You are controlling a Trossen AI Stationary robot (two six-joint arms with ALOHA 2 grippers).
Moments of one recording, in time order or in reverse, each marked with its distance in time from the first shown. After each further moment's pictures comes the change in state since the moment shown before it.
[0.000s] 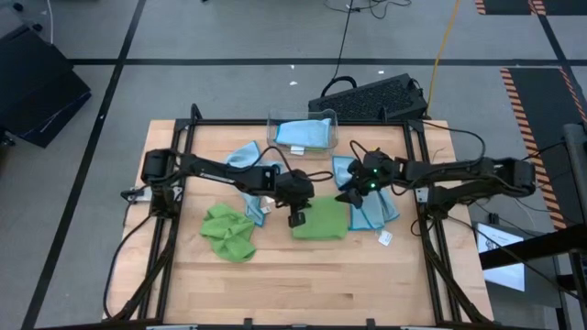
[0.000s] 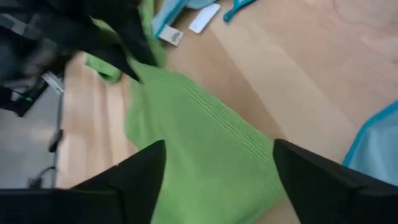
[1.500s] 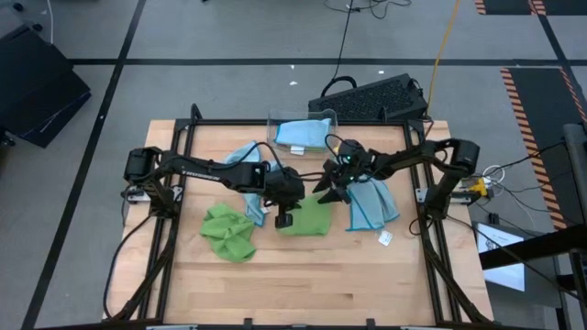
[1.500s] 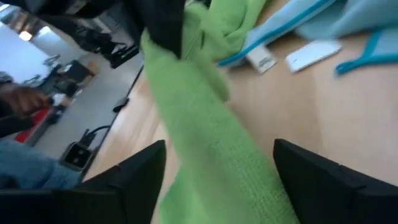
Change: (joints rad) left arm -0.020 -0.136 0.001 -0.195 0.017 0.067; right arm -0.127 0.534 0.176 0.482 -0.534 -0.298
